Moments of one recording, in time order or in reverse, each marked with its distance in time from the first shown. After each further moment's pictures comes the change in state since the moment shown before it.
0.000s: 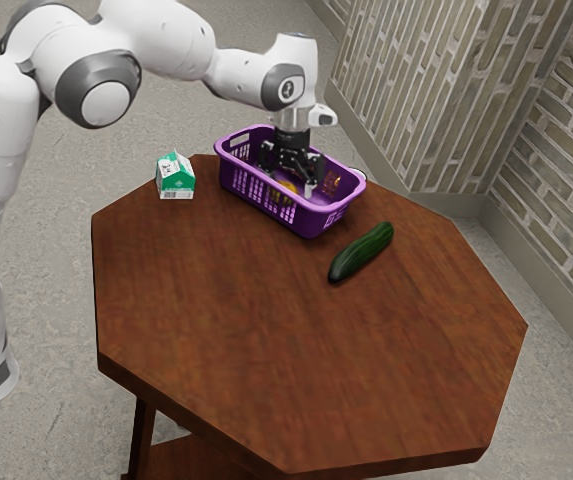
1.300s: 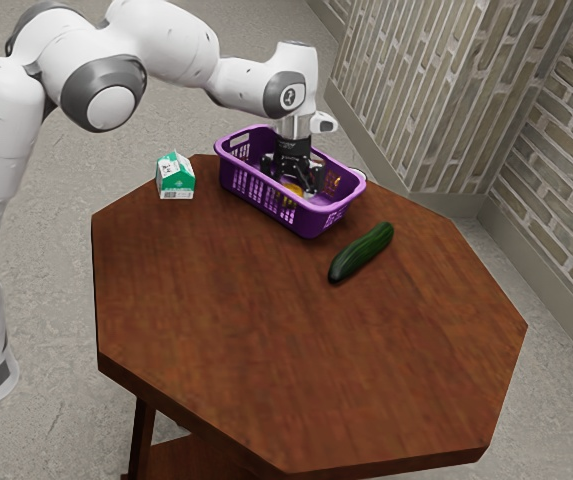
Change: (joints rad) arm 0.002 0.022 -0.008 -0.002 -0.032 0.015 -0.039
